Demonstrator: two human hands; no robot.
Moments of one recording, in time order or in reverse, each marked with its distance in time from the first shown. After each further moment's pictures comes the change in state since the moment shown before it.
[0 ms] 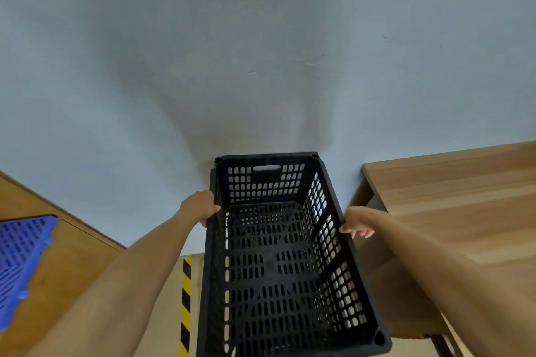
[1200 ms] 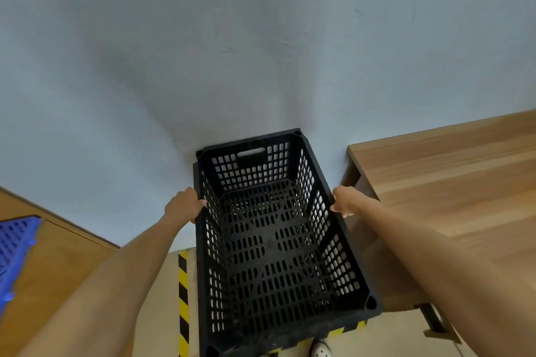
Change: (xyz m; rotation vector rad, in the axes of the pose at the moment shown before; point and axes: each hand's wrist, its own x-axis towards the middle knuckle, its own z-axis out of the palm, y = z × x) left_hand 0.007 -0.018 0.044 -0.087 0.134 -0.020; right_hand -0.011 0.012 0.016 -0.030 0.228 -0.068
